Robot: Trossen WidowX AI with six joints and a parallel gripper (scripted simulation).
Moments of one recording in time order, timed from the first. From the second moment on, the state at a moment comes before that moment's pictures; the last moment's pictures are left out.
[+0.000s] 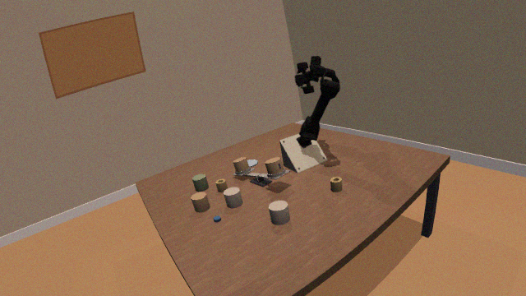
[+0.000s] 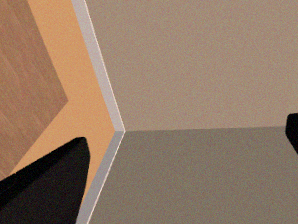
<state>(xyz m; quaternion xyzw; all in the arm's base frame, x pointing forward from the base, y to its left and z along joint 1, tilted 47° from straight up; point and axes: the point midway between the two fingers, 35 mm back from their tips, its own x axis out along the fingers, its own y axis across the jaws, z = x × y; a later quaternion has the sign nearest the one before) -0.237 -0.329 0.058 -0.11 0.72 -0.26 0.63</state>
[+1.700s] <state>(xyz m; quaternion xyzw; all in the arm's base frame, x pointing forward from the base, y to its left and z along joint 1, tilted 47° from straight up) 0.161 -0.143 0.103 0.30 0.29 0.18 0.89</state>
